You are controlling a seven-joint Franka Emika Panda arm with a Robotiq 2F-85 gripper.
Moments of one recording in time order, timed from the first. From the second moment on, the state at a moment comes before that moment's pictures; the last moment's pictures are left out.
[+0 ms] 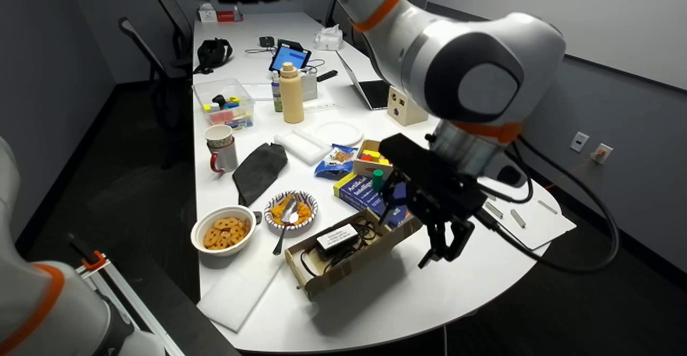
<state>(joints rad) -0.30 0.21 -0.29 -2.17 0.03 1.99 -0.38</state>
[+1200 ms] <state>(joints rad) -0.39 0.56 -0.18 -2.08 0.15 2.22 -0.35</state>
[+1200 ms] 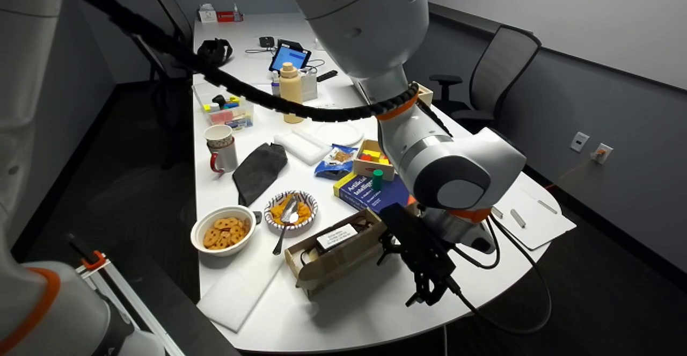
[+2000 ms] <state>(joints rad) -0.34 0.54 -0.06 -2.12 0.19 2.22 -0.38</state>
